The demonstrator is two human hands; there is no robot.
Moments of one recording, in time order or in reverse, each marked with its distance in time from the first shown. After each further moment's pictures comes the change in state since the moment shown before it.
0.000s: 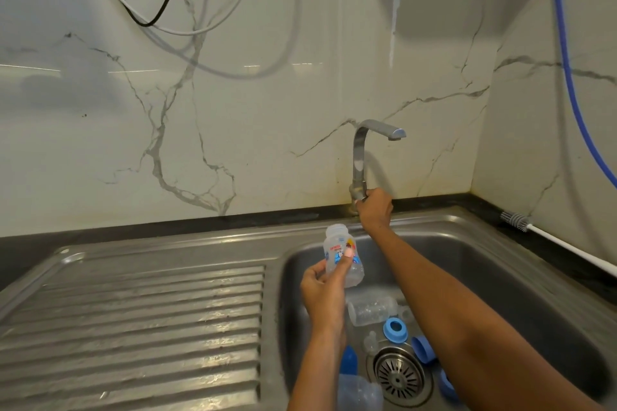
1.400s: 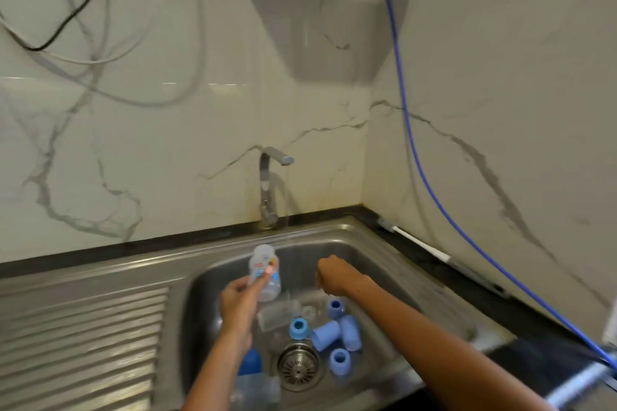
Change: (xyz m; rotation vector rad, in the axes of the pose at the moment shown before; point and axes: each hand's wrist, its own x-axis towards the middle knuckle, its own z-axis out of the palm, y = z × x) left_hand -0.018 0.004 0.004 0.159 -0.122 -0.038; right_hand -0.092 0.058 -0.139 -0.786 -0.565 -0.211
